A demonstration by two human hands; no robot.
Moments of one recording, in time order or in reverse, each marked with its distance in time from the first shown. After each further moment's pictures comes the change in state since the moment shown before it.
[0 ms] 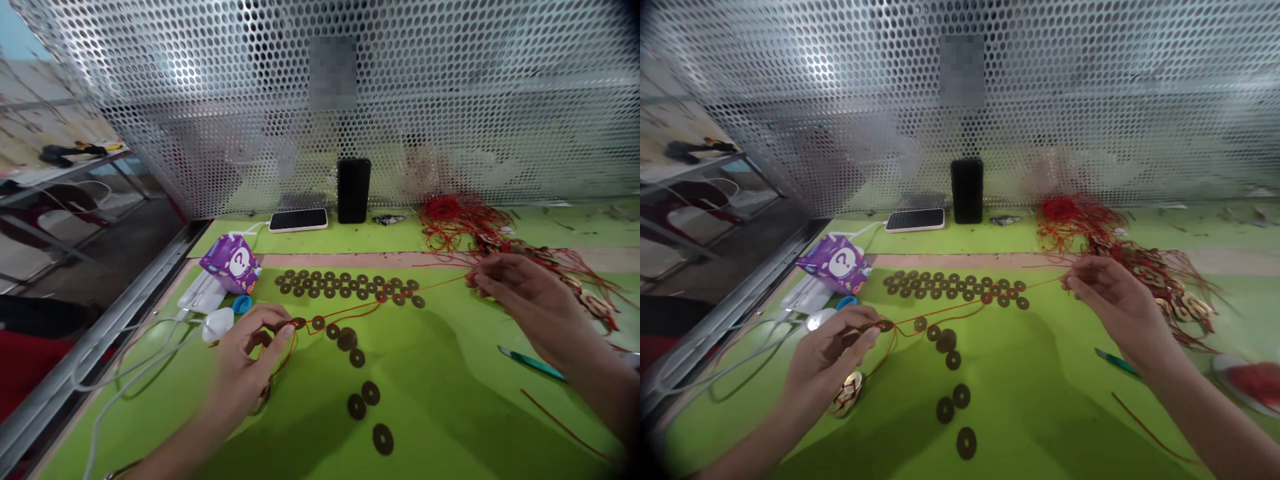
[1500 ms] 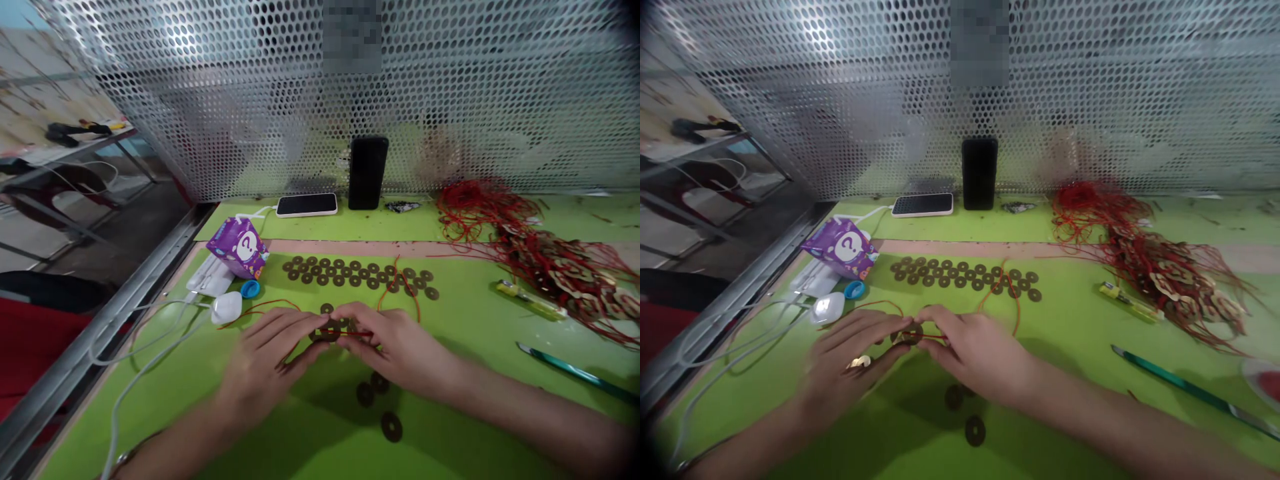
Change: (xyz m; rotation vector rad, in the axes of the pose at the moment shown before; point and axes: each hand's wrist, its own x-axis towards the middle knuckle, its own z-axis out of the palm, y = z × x) left_hand -0.006 0.004 0.006 0.389 -0.105 0.601; right_hand -0.041 -0.090 0.127 -0.180 -0.865 -0.284
